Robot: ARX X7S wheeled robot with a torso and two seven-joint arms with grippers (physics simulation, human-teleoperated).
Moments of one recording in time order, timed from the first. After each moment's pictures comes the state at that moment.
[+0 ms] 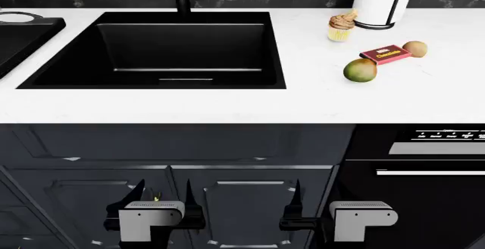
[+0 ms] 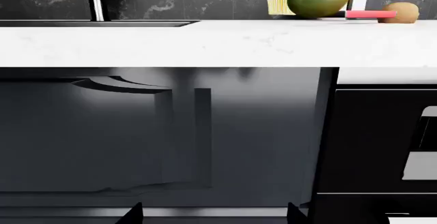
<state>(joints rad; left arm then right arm) 0.00 0.00 0.00 0.00 0.00 0.00 0.00 0.00 0.00 0.00 0.00 0.00 0.00 0.00</state>
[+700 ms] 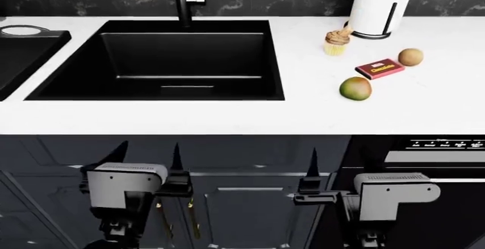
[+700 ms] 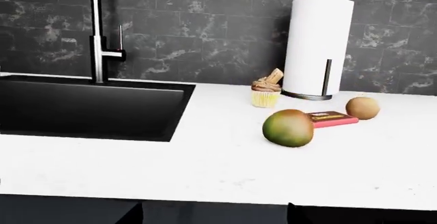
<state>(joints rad) -0.09 -0.14 0.03 0.40 -0.13 -0.38 -0.04 0.03 0.12 -0.04 -0.43 0.06 0.33 0.09</state>
